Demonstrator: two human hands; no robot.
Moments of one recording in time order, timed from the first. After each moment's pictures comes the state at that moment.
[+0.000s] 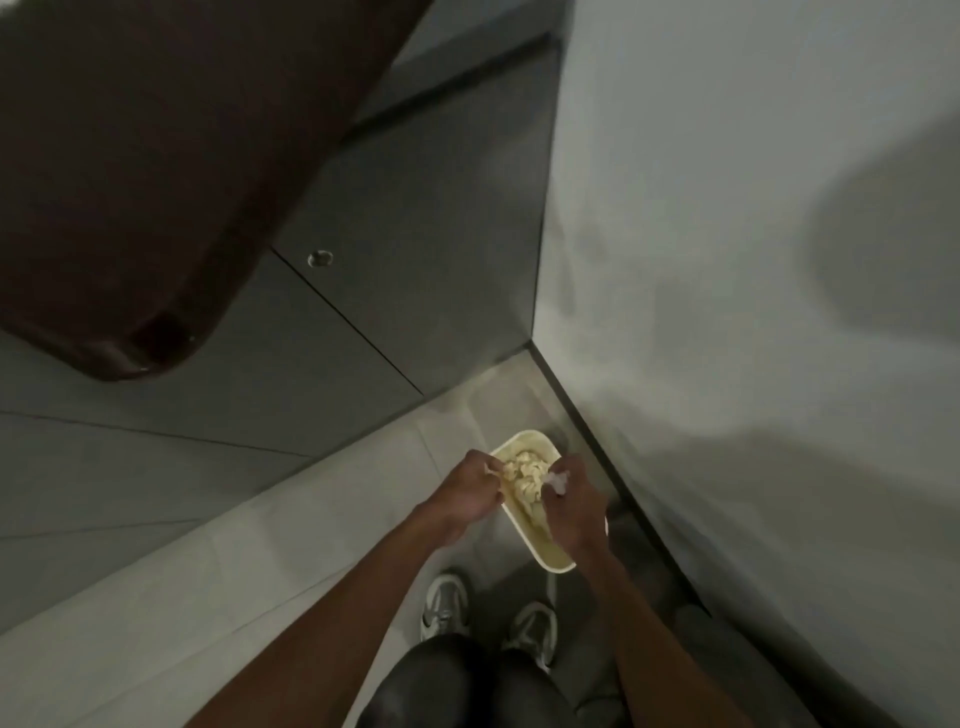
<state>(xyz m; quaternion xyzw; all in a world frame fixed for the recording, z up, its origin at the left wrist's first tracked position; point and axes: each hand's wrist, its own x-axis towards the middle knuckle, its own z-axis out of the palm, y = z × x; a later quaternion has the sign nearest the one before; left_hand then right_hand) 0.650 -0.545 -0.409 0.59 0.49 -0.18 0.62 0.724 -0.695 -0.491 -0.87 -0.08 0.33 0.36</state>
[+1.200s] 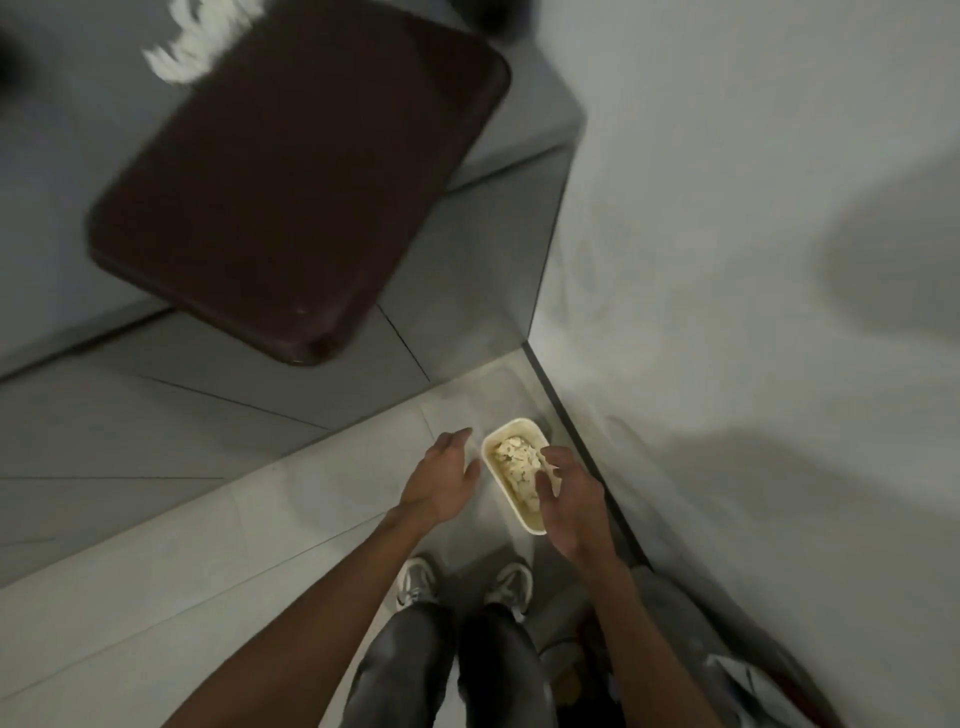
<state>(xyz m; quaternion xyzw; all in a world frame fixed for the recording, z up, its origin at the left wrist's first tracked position) 0.595 -0.538 -0.310 0.83 0.38 -0.20 0.36 0.699 -0.718 -0.328 -0.88 -0.21 0.27 0.33</state>
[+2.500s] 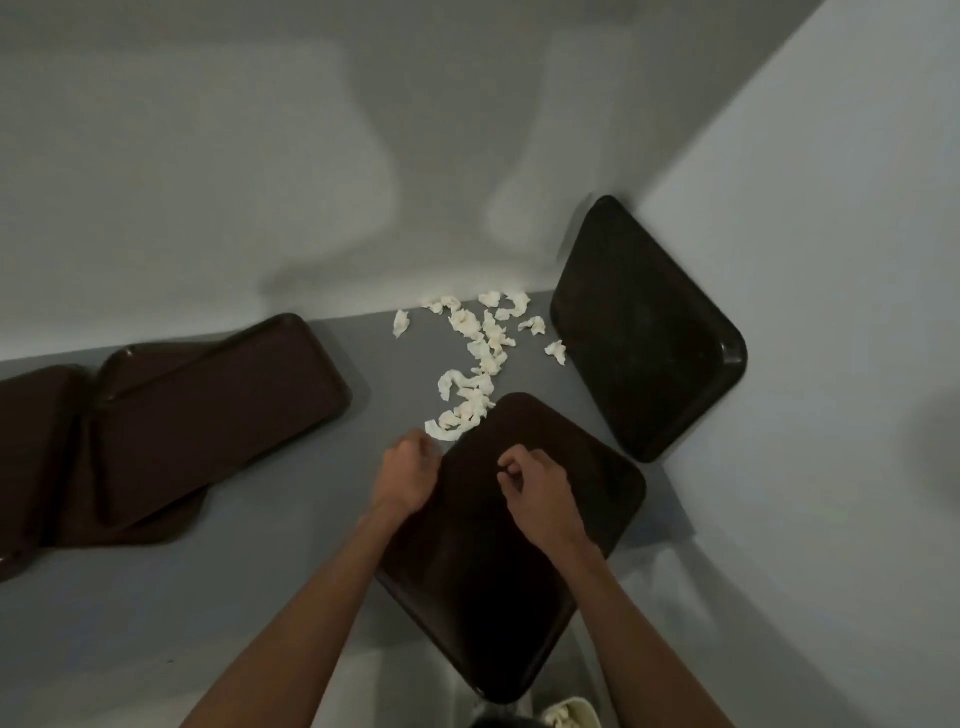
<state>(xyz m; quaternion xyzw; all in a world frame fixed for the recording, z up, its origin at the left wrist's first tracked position) 0.622 -0.152 0.008 0.78 0.52 0.11 0.34 0.786 -0.302 0.016 -0.81 -0.48 0.20 0.27</state>
